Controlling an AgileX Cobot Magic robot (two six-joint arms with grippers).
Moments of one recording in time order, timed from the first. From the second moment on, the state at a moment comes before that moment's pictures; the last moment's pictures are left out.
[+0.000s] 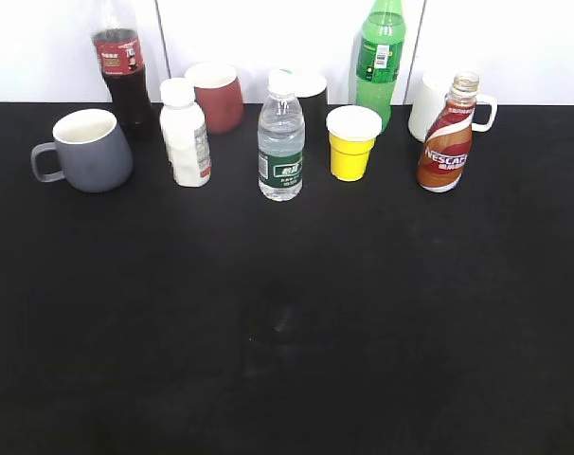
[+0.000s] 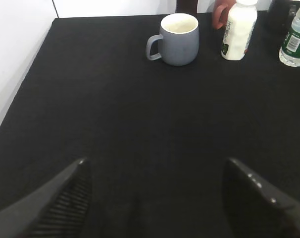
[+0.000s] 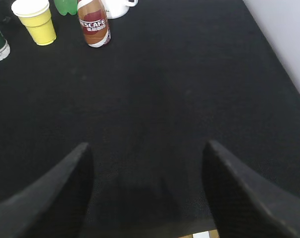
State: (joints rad) left arm -0.01 -0.01 -0.52 0.00 1.06 0.03; right arm -0.01 -0.01 -0.50 0.01 1.05 0.07
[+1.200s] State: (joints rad) left arm -0.01 0.46 -0.55 -0.01 0.23 0.03; right arm -0.01 -0.01 -0.50 0.01 1.05 0.07
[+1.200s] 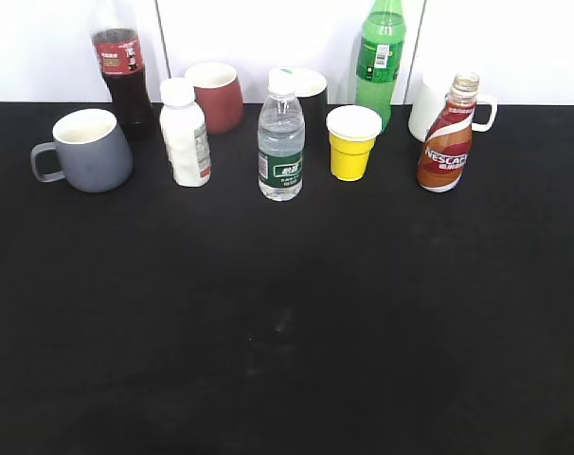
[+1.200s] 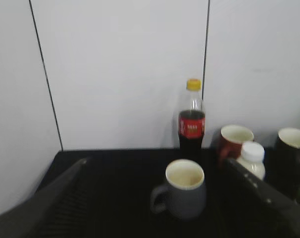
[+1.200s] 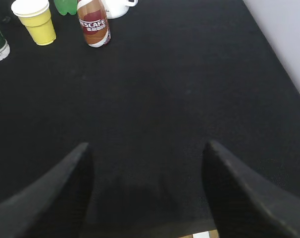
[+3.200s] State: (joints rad) left arm 0.00 2.13 -0.72 -0.06 -1.08 0.03; right arm -0.01 -0.01 -0.50 0.00 1.05 0.07
